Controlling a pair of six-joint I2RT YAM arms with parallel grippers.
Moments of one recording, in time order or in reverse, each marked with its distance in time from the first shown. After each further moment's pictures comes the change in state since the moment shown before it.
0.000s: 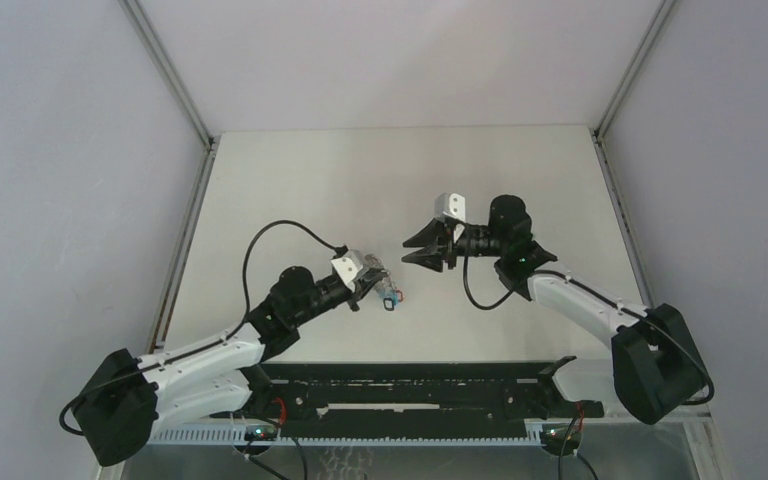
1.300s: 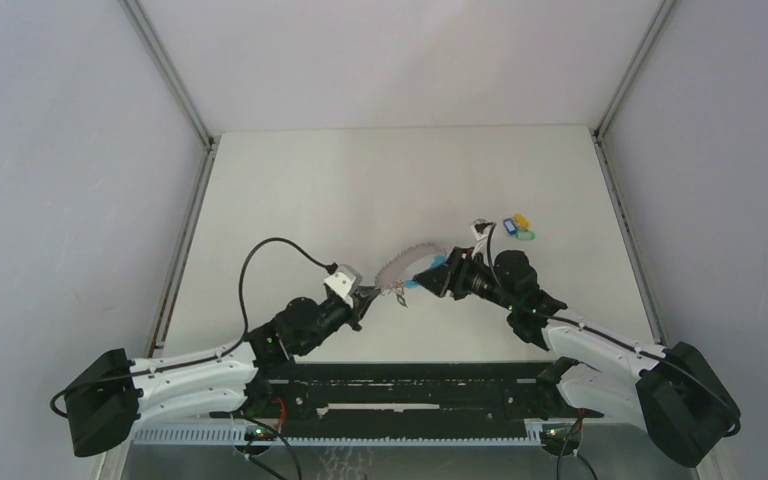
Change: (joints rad) left arm -0.233 -0.089 -0.121 0.020 -0.420 -0.202; right arm 0.119 -0.215 -0.352 0.038 0.650 0.951
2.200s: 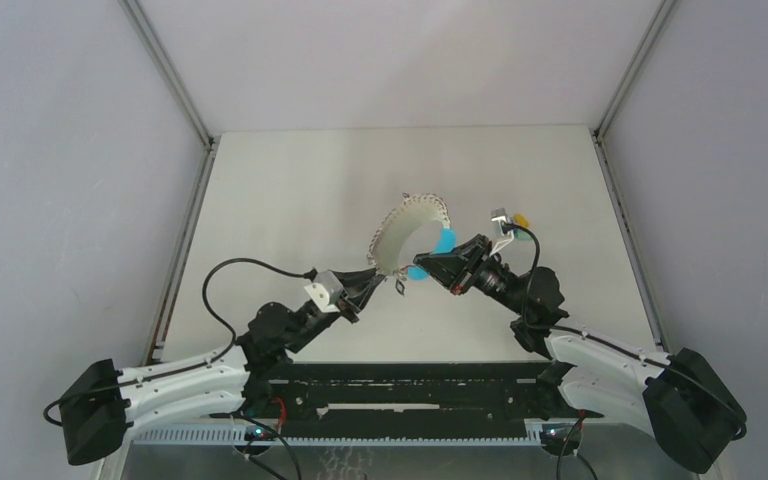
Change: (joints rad) left arm -0.004 -0.093 -0.009 0.264 0.118 0.176; right arm 0.053 -0.053 -0.057 0.549 -0.043 0.030
